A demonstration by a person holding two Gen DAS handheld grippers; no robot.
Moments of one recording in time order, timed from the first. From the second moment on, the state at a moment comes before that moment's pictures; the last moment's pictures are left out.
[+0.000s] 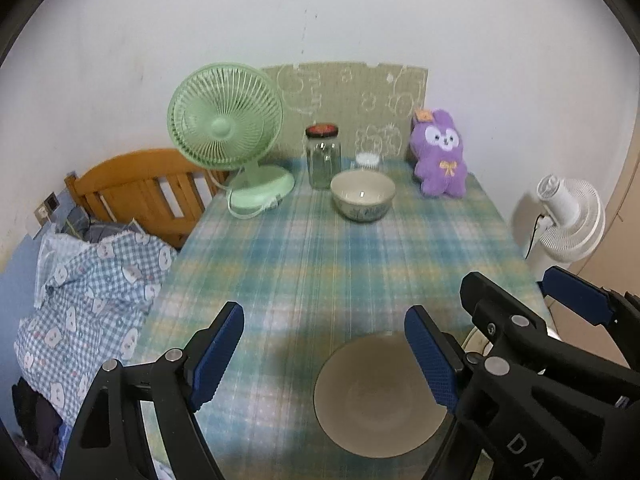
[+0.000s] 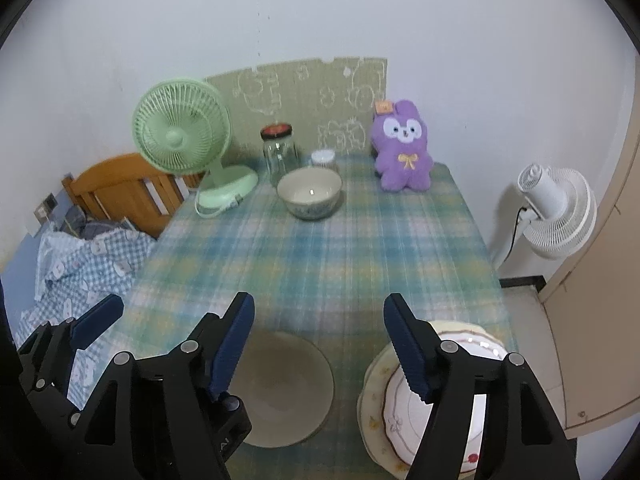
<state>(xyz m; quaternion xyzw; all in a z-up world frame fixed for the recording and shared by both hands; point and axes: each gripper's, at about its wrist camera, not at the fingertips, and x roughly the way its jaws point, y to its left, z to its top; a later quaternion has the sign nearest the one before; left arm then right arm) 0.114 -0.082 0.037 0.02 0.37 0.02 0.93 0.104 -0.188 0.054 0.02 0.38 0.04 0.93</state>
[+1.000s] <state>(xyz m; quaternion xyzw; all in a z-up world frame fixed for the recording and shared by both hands) 0.169 -0.064 0.104 0.02 0.33 -0.04 0.94 0.157 -0.164 0.133 0.03 0.32 0.04 0.95</state>
